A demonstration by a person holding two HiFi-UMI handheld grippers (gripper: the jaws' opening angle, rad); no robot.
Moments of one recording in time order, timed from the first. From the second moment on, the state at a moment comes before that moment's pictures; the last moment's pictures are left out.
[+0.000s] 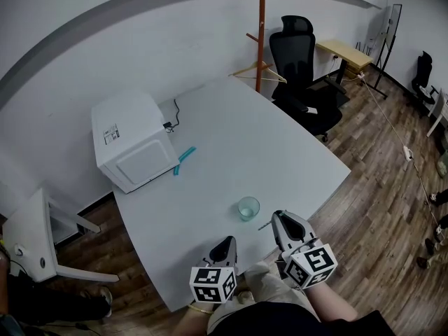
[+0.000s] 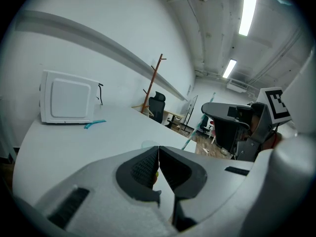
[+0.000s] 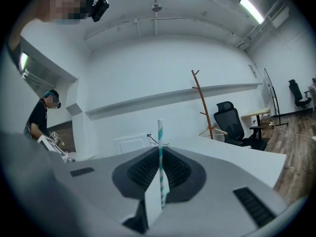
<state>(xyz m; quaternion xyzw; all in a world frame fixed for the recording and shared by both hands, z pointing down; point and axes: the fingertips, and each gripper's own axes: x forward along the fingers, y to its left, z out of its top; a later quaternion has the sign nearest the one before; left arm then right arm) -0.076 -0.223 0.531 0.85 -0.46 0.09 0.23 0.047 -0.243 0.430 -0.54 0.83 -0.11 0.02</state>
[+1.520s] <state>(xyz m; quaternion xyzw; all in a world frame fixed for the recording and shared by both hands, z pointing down) -0.061 -0.300 0.592 0.81 -0.49 0.12 0.28 0.021 -0.340 0.523 -0.47 0.86 -0.19 -0.05</state>
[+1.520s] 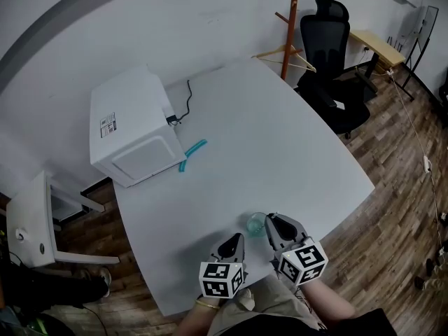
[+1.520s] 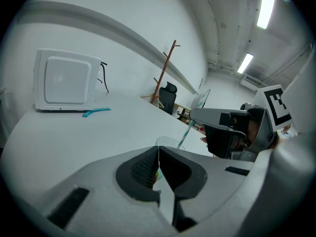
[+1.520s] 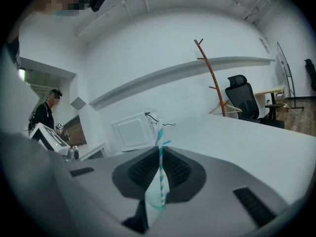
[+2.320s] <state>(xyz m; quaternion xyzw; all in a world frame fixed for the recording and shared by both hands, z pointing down) -0.063 -0.304 0.610 0.80 -0.50 0.14 0.30 0.020 -0.347 0.559 -0.46 0.86 -0.21 -0.08</state>
